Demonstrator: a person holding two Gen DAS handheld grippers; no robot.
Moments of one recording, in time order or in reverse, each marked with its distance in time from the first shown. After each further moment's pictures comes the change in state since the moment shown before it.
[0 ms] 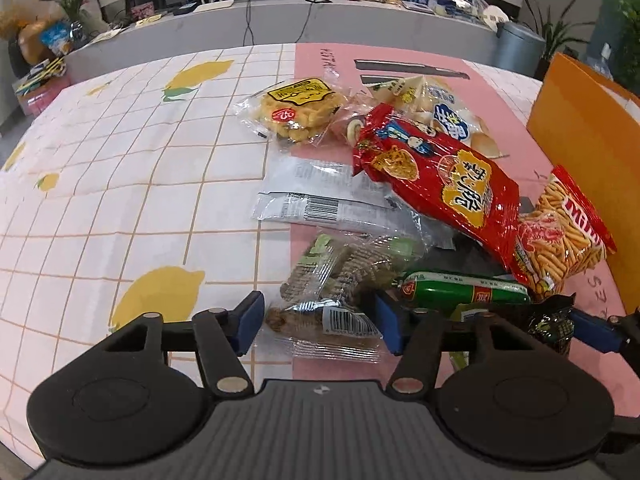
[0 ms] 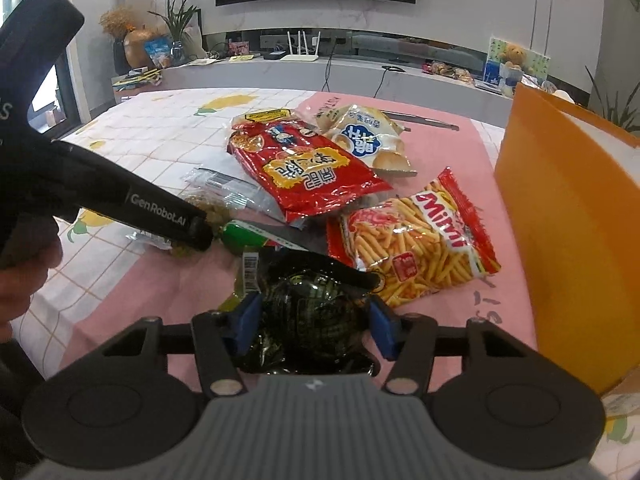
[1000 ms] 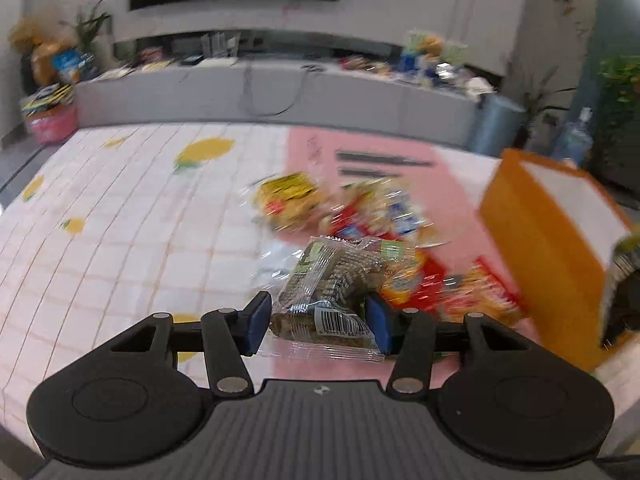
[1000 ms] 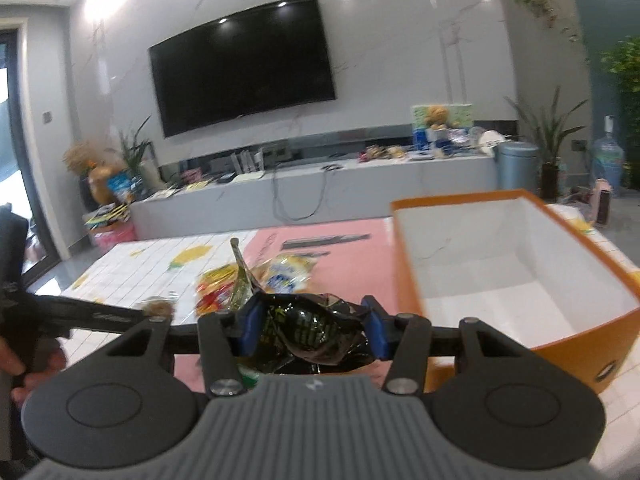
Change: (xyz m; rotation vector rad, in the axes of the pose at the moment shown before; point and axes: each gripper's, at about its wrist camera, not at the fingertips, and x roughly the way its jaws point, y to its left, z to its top) left arm -0.085 -0.004 0.016 -0.052 -0.201 -0.089; right arm -0.145 -0.074 0.022 0.261 -0.330 -0.077
